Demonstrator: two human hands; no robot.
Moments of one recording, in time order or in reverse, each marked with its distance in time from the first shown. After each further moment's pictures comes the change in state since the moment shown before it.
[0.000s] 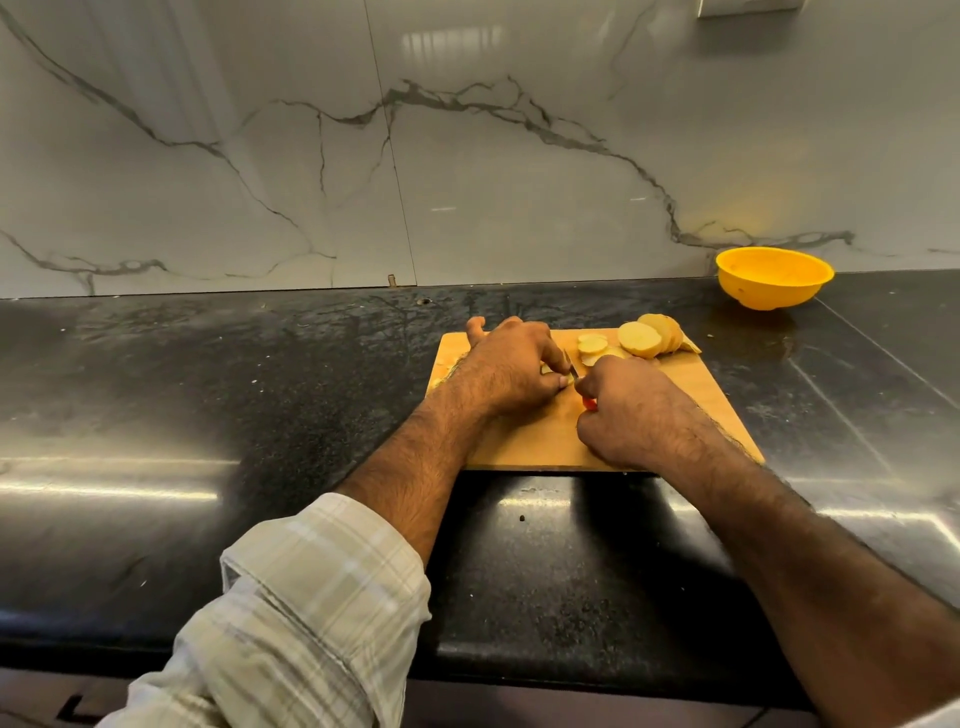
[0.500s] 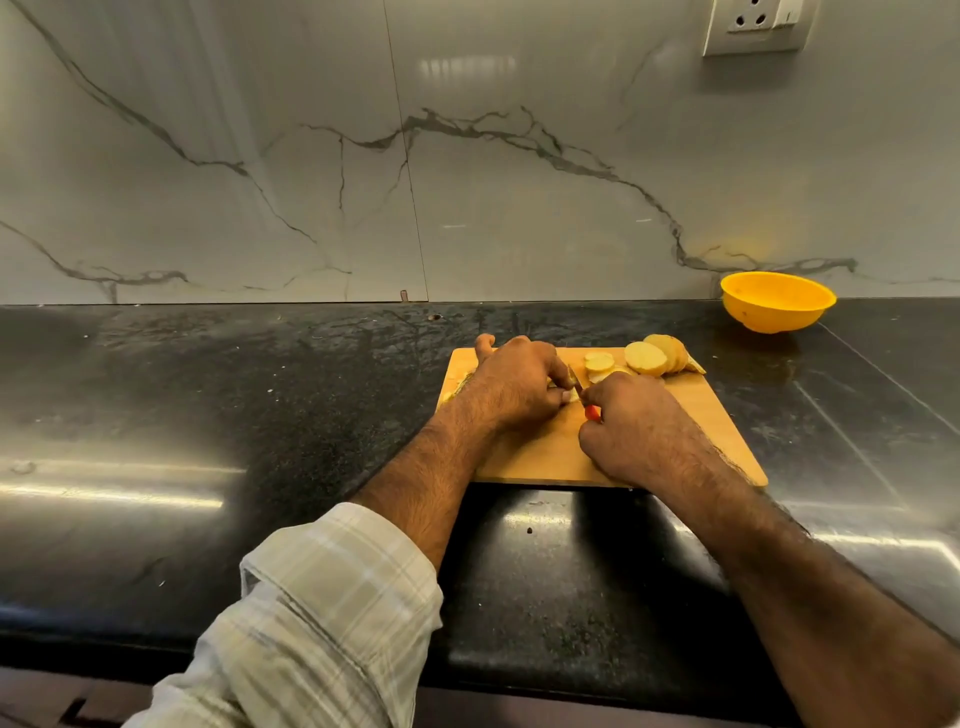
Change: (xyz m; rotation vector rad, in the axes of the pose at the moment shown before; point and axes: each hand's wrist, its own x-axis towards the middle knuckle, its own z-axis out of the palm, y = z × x) left_hand -0.006 0.002 -0.004 -0.007 0.022 -0.006; right_hand -0.002 -0.002 0.004 0.016 0.087 0.000
